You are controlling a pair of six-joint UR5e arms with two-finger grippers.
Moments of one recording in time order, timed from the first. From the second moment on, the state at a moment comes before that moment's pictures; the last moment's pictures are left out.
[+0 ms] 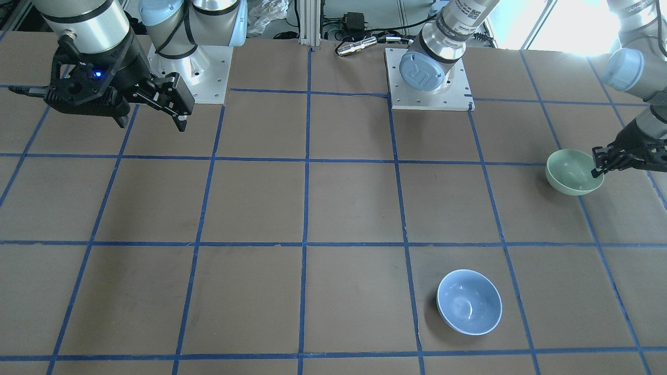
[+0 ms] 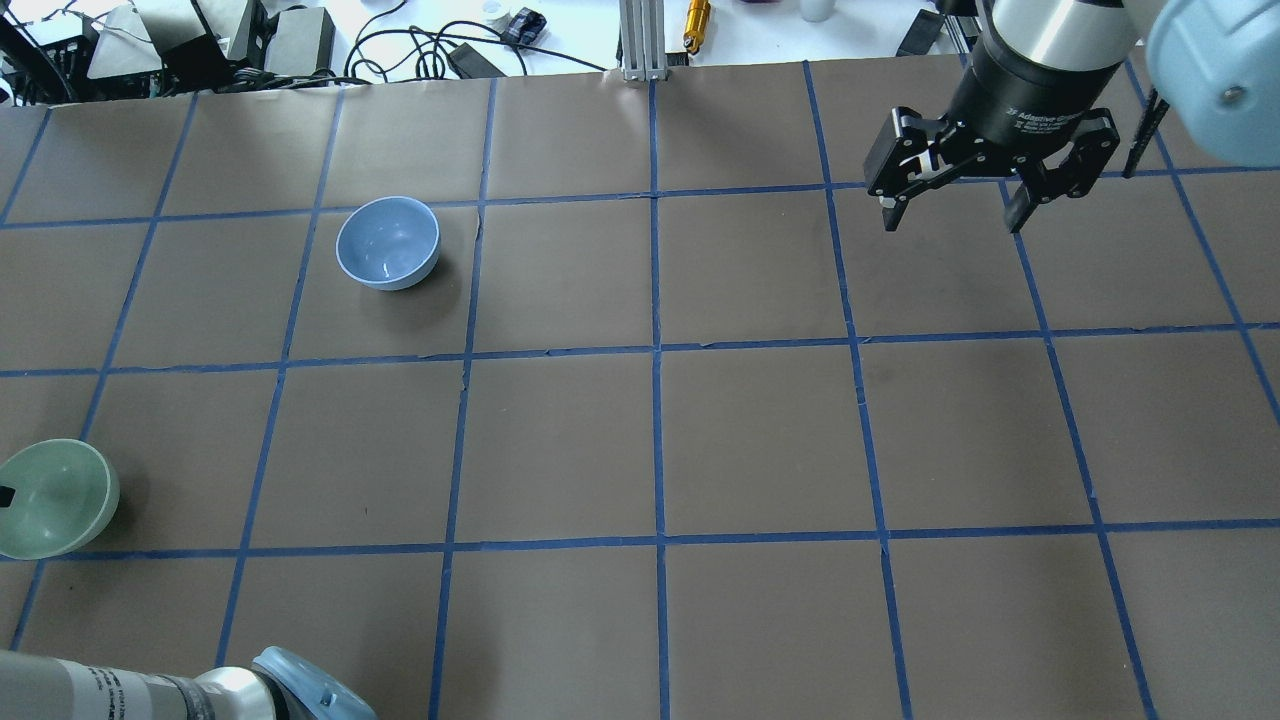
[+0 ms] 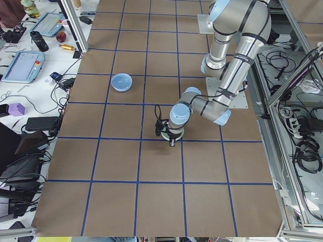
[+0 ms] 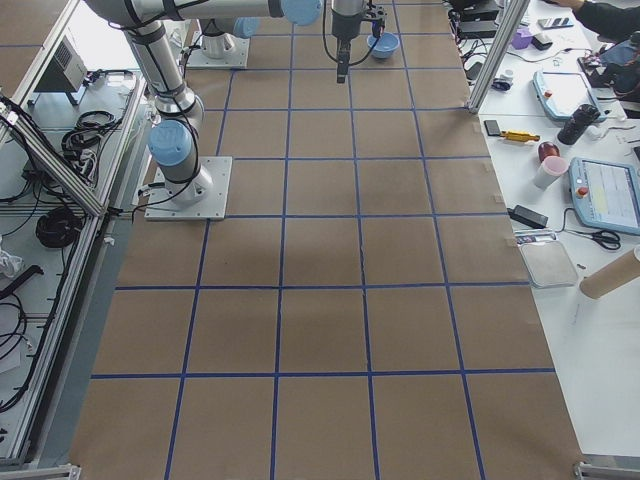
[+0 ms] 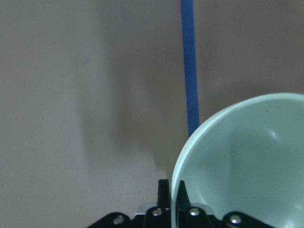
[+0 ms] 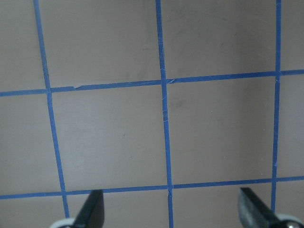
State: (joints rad) left arm -0.60 -1.82 -1.94 -0.89 1.48 1.12; right arm 1.57 -1.57 1.53 -1.51 -1.56 0.06
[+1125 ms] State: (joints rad) left arm -1.20 -1.97 -1.60 -1.13 1.52 0.34; right arm 1.57 -1.57 1.53 -1.51 -1.56 0.06
